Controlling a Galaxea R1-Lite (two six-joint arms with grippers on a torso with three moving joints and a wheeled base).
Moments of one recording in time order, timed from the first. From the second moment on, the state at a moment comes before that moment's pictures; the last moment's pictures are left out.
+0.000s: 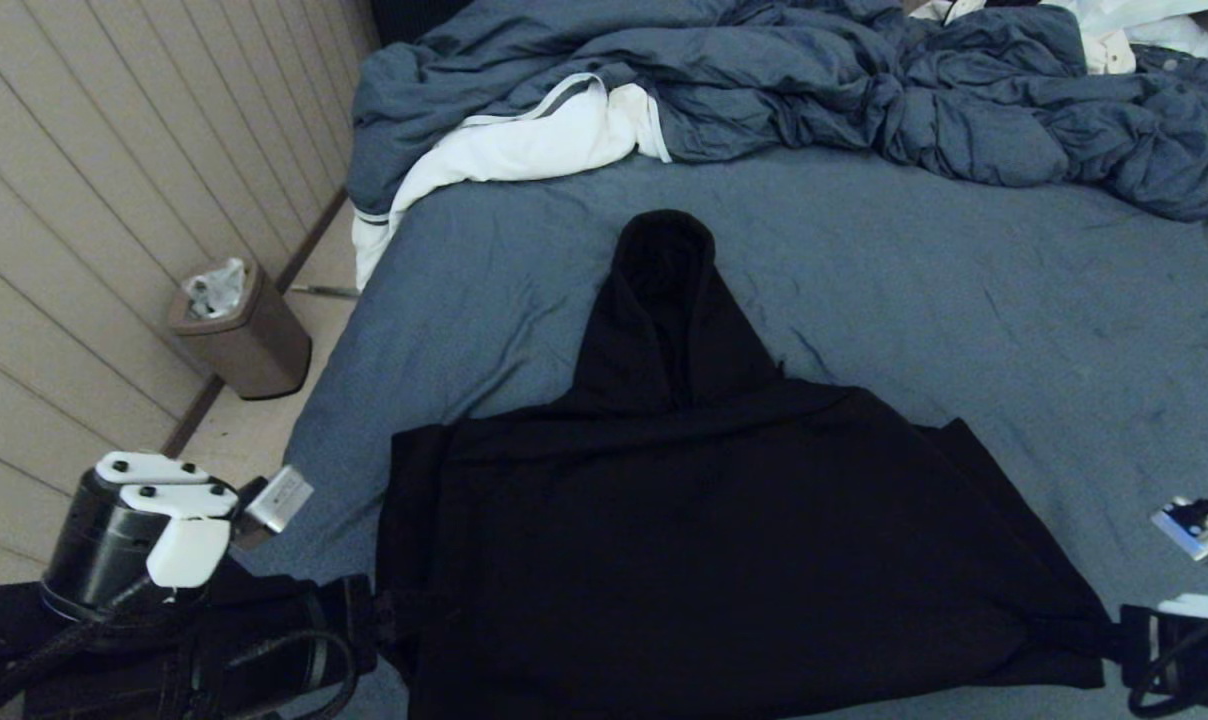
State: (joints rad) left arm -0.61 1.38 -0.49 -0.27 -0.12 -0.76; right arm -0.53 1.46 -0.40 -0.09 0.71 -0.22
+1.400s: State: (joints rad) left arm -0.50 1.57 -0.93 -0.20 -0.13 -0.76; right arm -0.51 1.49 -0.45 -0.09 0.71 -0.21
